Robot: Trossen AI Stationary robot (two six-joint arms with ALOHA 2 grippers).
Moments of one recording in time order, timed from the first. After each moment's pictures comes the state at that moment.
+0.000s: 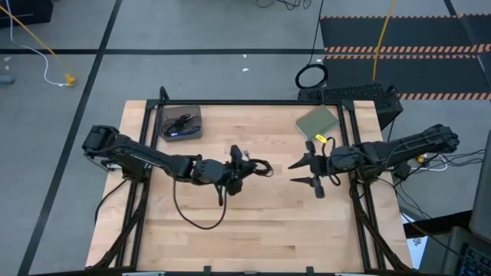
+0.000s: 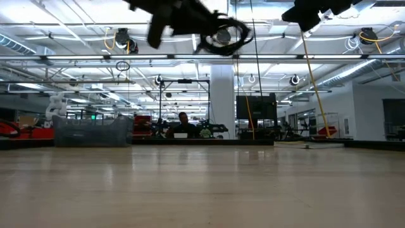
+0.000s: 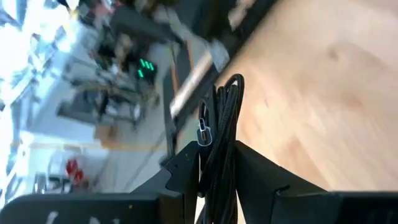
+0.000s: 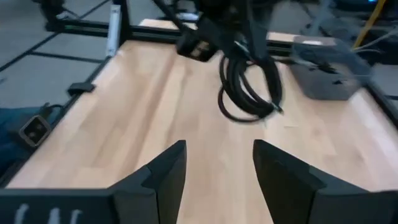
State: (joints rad) left arm -0.22 1.56 0.99 0.25 -0.44 0.94; right arm 0.23 0.86 0.67 -0.22 0.12 0.02
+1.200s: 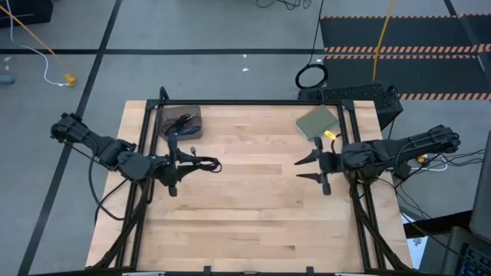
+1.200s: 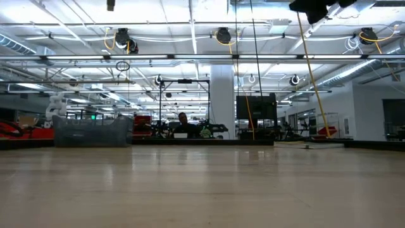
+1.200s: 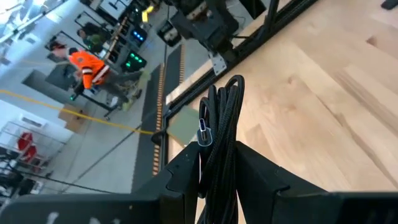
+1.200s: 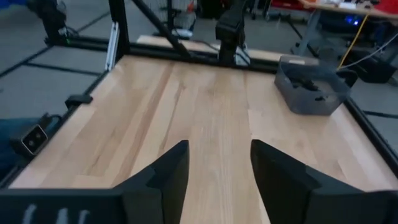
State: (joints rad) left arm -0.50 0.92 0.99 -0.46 -0.64 0.53; right arm 0.24 0.76 0.67 -0.27 0.16 -0.01
